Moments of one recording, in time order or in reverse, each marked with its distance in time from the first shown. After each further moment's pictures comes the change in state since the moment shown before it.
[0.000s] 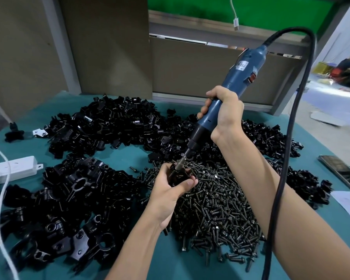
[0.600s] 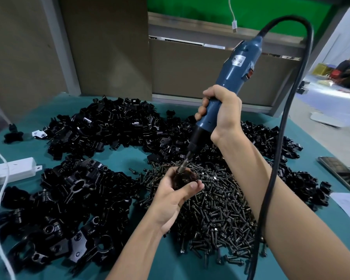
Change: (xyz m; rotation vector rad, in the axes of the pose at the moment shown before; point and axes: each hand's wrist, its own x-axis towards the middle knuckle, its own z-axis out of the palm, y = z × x) left_hand -0.003 -0.001 0.008 -0.202 -0.087 -0.060; right_hand -0.002 -0.002 -0.001 -0.016 -0.173 -0.045
